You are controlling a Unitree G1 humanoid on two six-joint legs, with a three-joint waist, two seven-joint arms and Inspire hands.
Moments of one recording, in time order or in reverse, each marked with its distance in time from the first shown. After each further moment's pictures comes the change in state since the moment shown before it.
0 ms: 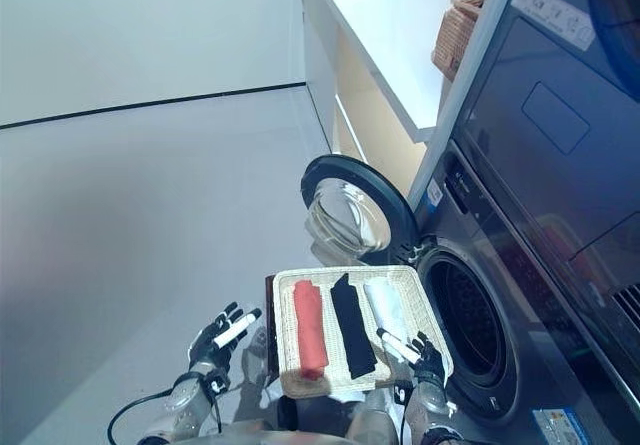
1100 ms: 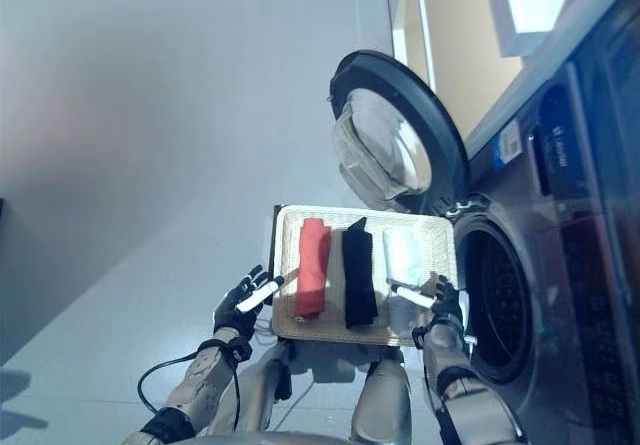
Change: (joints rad) left arm -0.124 0.010 -0.118 -0.214 -0.043 -0.016 0.013; right arm -0.418 -0.184 0.071 0.162 -0.215 0.027 -0.138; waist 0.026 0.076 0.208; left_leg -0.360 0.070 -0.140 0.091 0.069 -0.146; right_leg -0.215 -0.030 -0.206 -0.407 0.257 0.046
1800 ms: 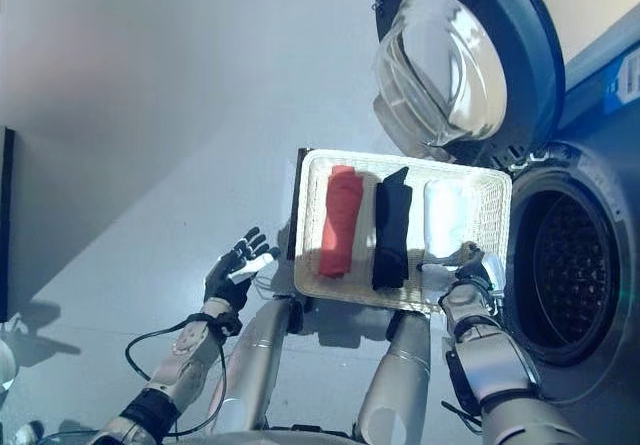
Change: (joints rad) left arm -0.033 0.070 -0.013 -0.085 0.010 -0.002 -0.021; right arm -0.149 -0.060 0.051 0.162 -0.236 0.146 -0.035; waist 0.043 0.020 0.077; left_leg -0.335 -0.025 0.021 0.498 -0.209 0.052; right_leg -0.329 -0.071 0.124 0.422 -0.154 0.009
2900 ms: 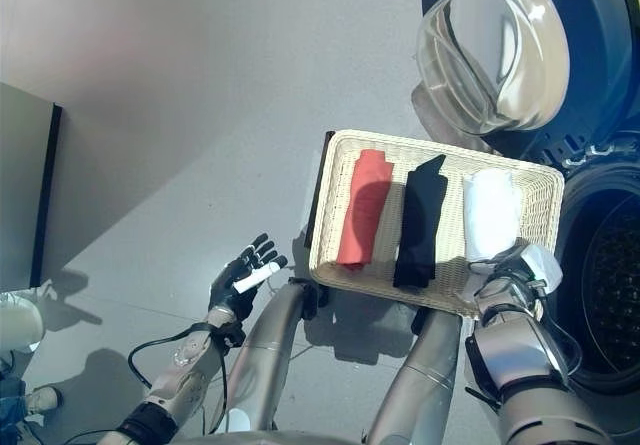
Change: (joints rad) left arm 0.070 0.010 -0.026 -0.095 -0.001 0.021 0.001; right arm -0.084 -0.080 0.036 0.087 -0.118 0.087 -0.044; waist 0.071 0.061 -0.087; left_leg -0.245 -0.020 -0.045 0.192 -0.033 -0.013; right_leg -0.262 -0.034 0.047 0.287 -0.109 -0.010
